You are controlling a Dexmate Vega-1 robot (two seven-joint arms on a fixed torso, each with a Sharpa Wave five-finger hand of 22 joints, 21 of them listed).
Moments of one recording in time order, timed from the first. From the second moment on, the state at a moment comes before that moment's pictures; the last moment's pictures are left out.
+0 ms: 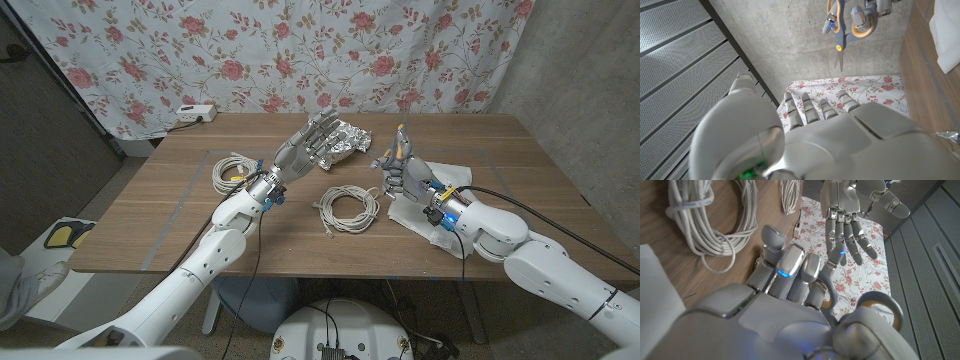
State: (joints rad) left arm 0.96 0.48 0.41 -1.56 -1.00 -0.37 -0.74; left_hand 0.83 0.06 0.15 -0.07 0.20 0.33 -0.22 0.22 0.19 0.17 -0.13 0.24 0.27 -0.02 -0.06 0.19 0.18 0.02 0.12 0.19 0.17; right arm -1.24 -0.90 -0.31 -2.03 0.75 0.12 0.12; right_hand 0.13 -0.08 -0.32 0.15 0.39 0.61 -0.01 0.64 0.44 1.05 -0.19 1.57 1.24 1.13 -0.21 1.58 1.25 0.93 -0.13 1.49 0.88
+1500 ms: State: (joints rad) left arm 0.98 0.51 0.37 -1.55 -0.99 -0.39 -0.70; left_hand 0.82 0.07 0.14 -0.07 0.20 0.32 -0.21 0.20 0.19 0.18 -0.13 0.25 0.26 0.00 -0.06 0.19 0.18 0.02 0.12 0.19 0.17; right arm -1.24 -1.01 -0.28 -2.11 0.68 0.10 0.18; right_hand 0.29 -0.06 -0.33 0.12 0.39 0.45 0.08 0.40 0.23 1.00 -0.19 1.57 1.23 1.15 -0.21 1.58 1.25 0.94 -0.13 1.49 0.89
